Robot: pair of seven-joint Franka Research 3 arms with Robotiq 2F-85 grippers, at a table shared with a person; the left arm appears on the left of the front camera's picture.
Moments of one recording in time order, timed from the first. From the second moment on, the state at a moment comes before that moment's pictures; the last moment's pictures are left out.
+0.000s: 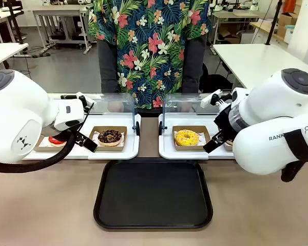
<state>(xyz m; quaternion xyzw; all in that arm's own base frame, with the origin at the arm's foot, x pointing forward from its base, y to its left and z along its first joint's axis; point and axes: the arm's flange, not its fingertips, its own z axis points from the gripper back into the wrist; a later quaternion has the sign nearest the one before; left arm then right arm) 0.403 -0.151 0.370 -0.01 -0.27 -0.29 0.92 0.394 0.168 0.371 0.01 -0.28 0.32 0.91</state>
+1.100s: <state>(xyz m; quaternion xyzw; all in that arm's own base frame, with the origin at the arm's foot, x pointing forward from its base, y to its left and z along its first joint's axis) 0.407 -0.148 0.377 -0.02 -0.27 -0.28 0.92 0.396 0.166 0.379 0.01 -0.28 0.32 0.90</state>
